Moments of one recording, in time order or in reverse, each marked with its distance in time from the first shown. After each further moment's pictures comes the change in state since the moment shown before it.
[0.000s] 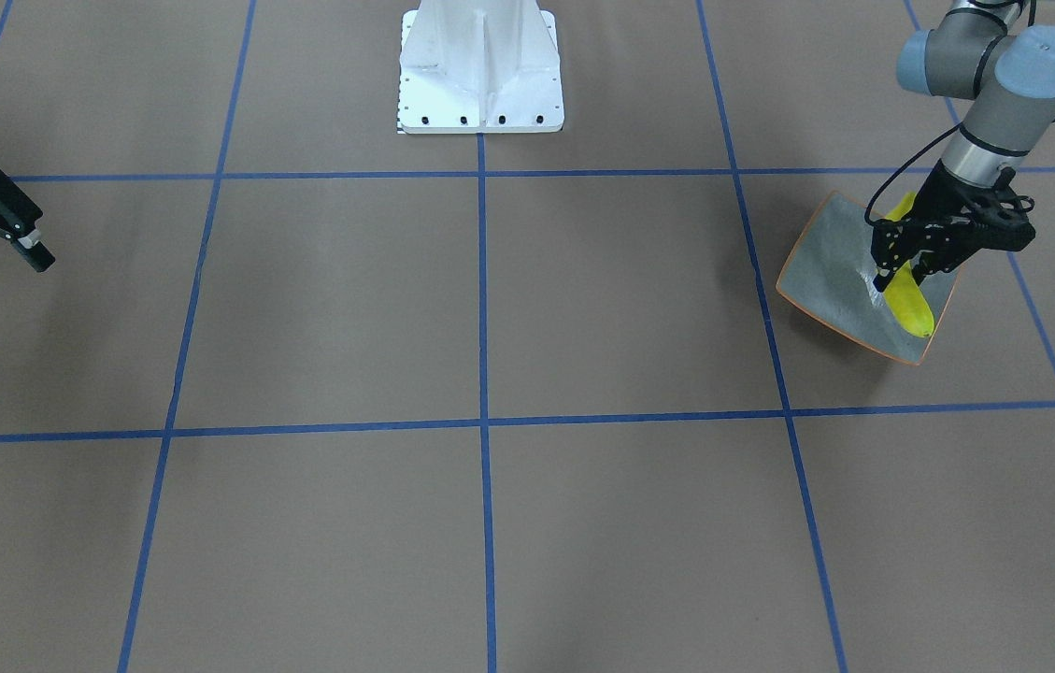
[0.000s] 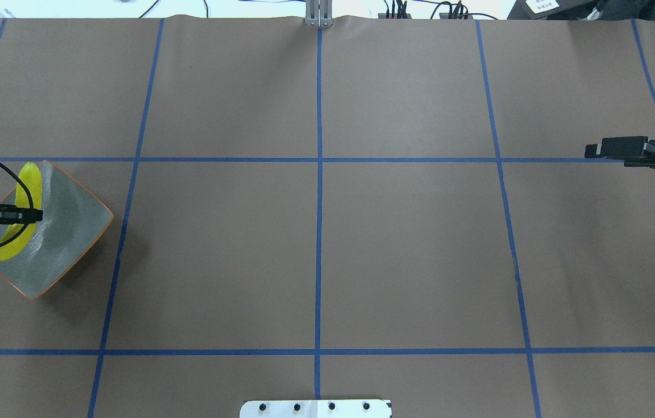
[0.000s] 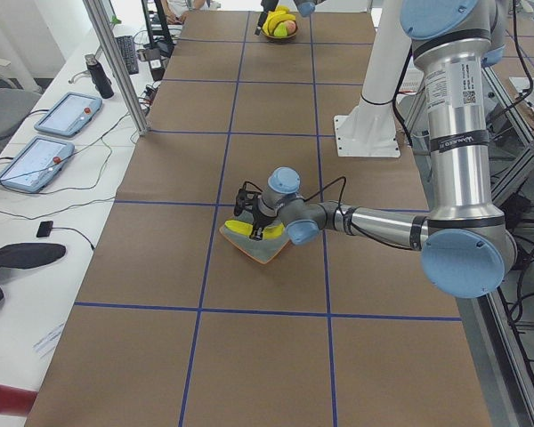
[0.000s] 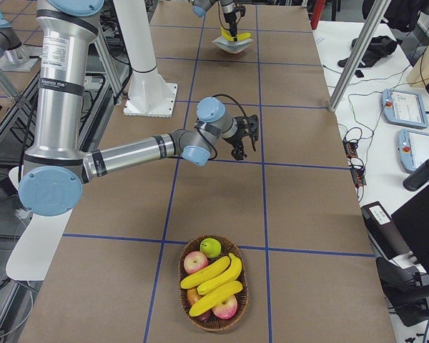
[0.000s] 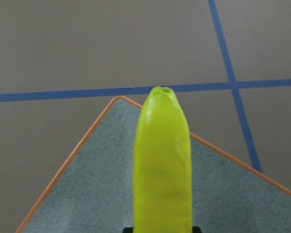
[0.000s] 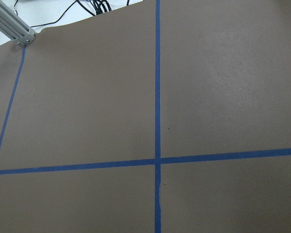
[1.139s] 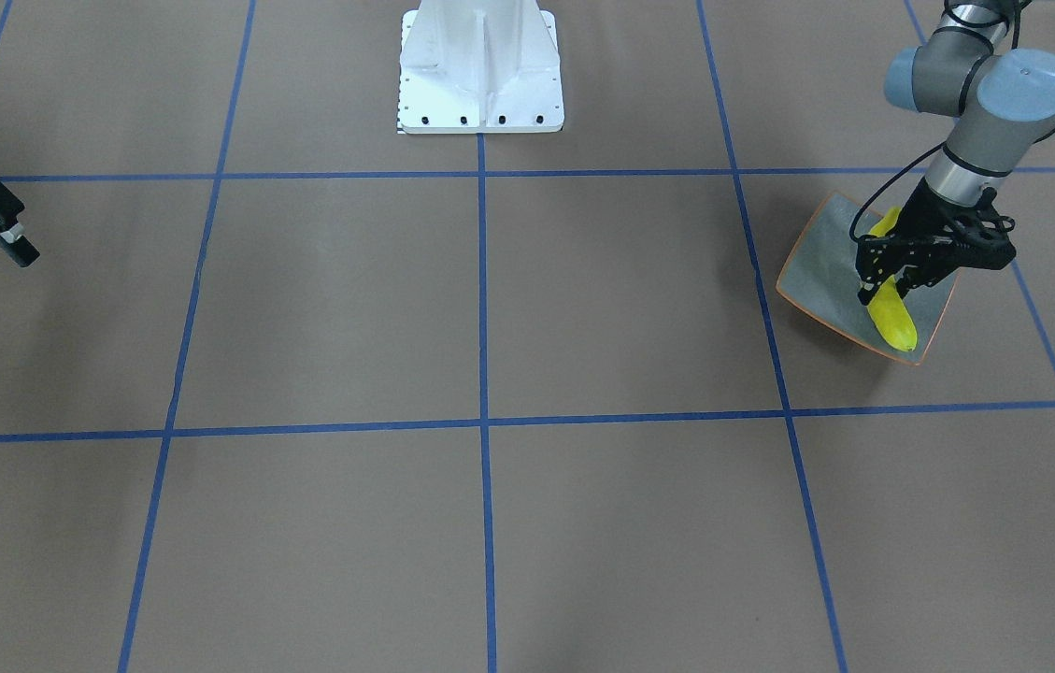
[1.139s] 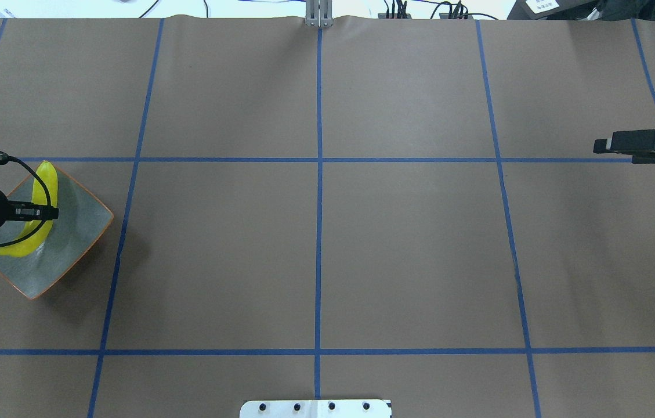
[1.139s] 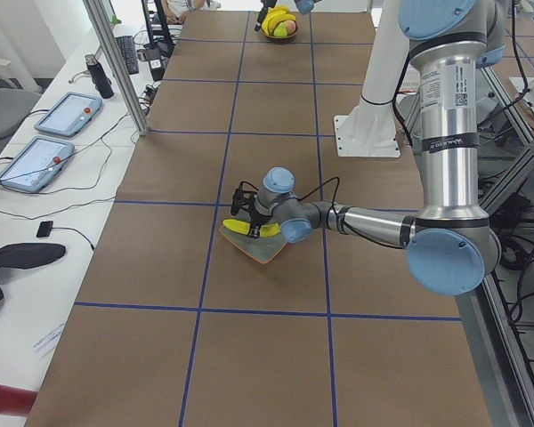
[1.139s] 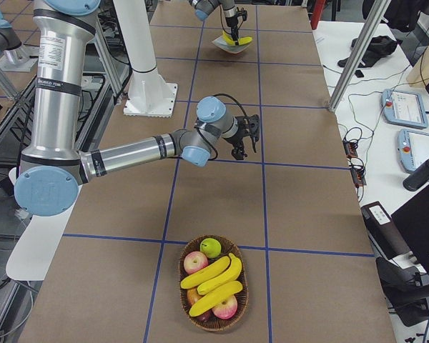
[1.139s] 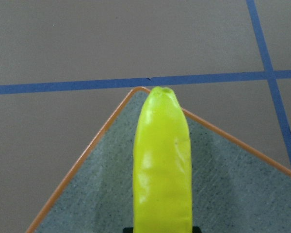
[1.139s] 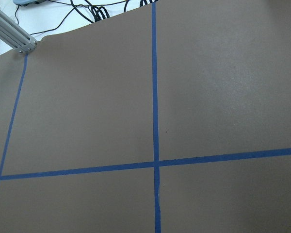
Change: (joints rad) left arm 0.017 -0.053 0.039 0.002 -0.004 -0.024; right arm 0.034 -0.001 0.002 0.001 0.039 0.014
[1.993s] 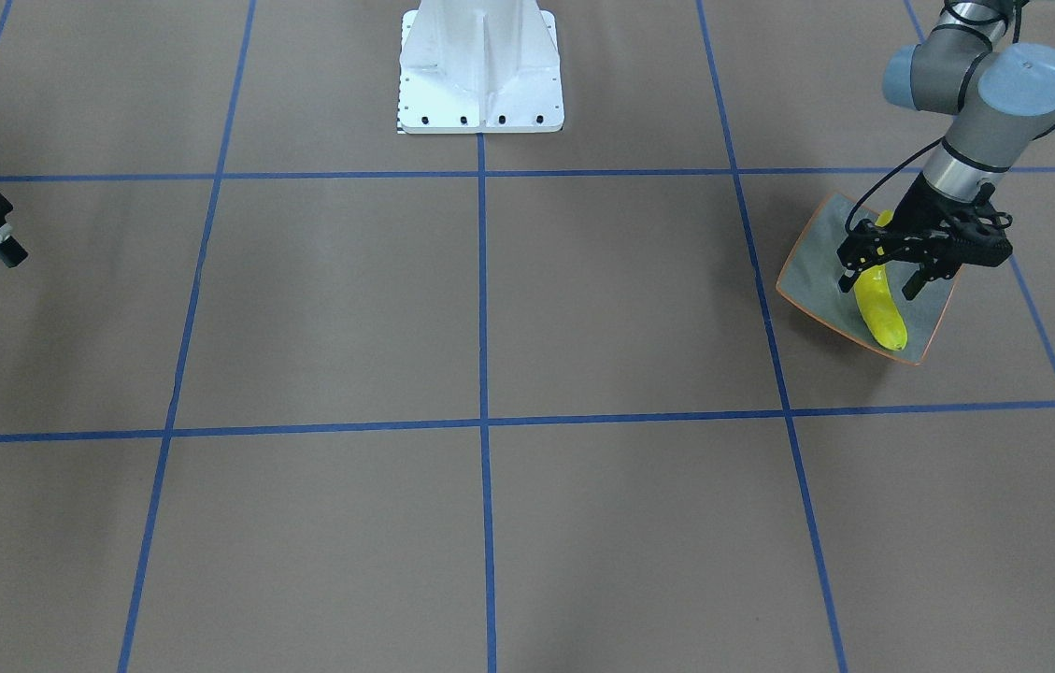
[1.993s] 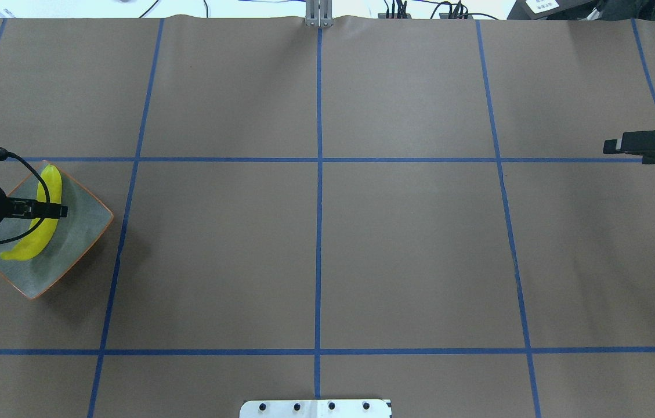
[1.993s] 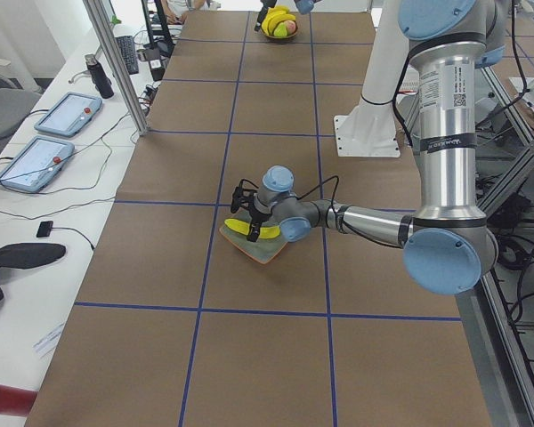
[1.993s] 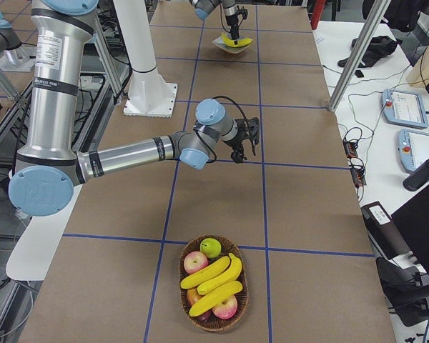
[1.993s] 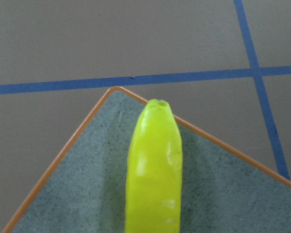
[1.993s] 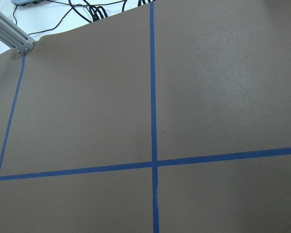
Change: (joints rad) left arm -0.036 0.004 -0.036 -0.002 -0.052 0.032; right arm 0.039 -0.028 -0.007 -0.001 0.023 -0.053
